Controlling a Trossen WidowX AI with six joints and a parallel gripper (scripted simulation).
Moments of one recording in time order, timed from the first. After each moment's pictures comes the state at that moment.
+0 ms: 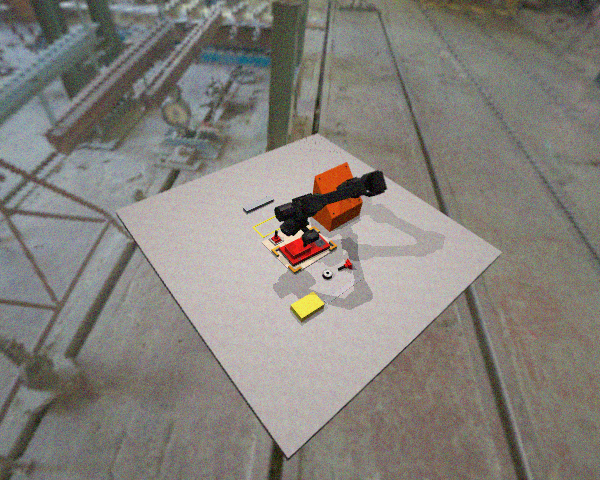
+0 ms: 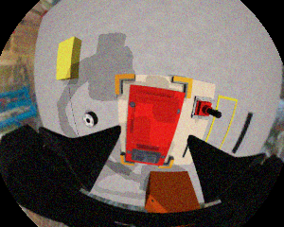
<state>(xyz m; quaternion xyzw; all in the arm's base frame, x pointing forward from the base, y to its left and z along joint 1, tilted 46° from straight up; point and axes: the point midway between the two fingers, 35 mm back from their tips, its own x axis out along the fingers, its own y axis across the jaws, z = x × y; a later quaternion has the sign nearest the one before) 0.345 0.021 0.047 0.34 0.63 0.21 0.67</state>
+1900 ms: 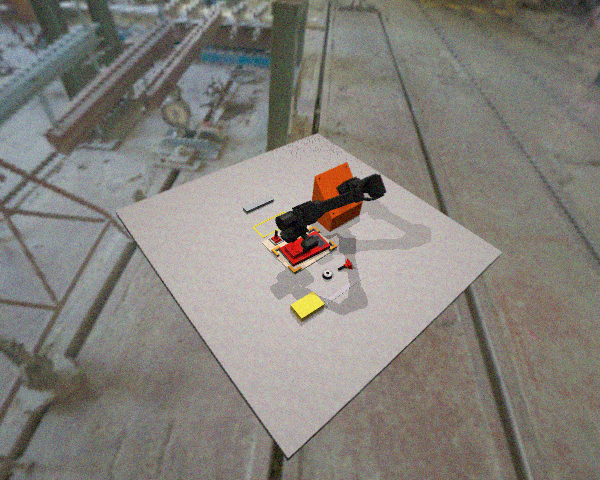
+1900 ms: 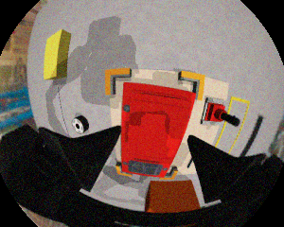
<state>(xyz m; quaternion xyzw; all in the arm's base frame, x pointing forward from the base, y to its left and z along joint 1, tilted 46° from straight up) 0.349 0.049 0.020 0.34 0.63 0.21 0.67</state>
